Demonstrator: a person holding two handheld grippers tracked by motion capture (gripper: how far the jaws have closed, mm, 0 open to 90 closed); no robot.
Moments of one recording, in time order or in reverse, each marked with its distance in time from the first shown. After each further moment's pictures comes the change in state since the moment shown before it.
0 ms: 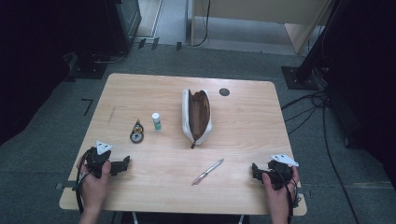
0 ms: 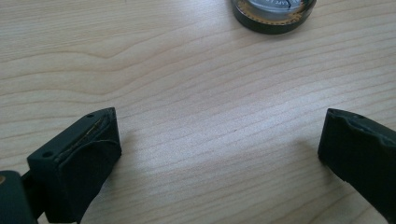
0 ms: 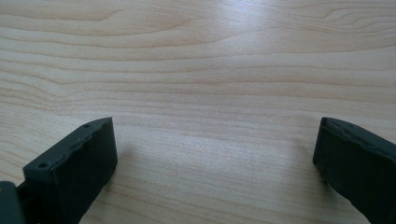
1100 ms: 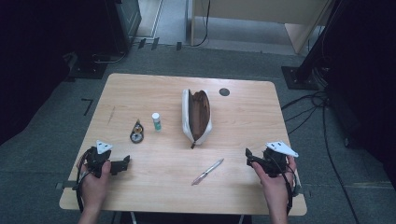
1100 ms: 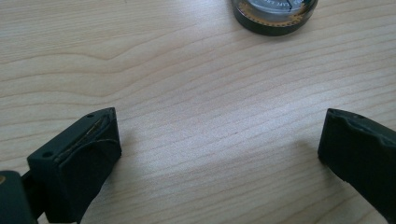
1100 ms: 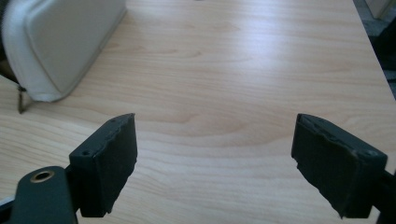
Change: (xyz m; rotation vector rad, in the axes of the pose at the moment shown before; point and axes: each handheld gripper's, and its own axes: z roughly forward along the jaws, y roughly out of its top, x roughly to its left) left arm 0.000 0.001 0.001 -0.001 0.001 -0.002; right arm 0.043 0.061 -0.040 -0.142 0.079 0.000
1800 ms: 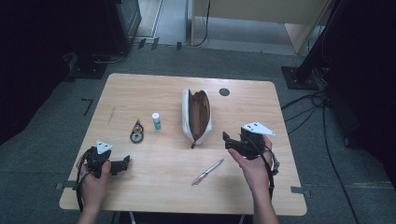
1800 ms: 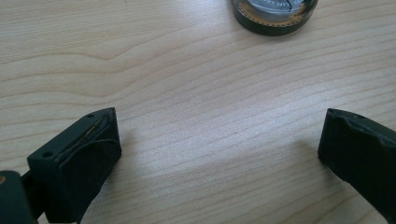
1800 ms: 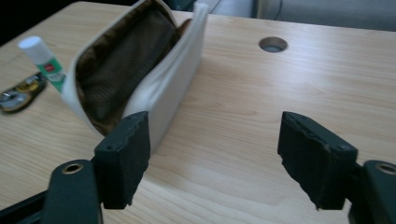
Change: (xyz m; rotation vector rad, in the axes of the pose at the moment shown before) left arm 0.000 0.000 0.000 0.000 0.000 -0.001; right arm 0.062 0.056 0.021 -0.046 0.170 -0.048
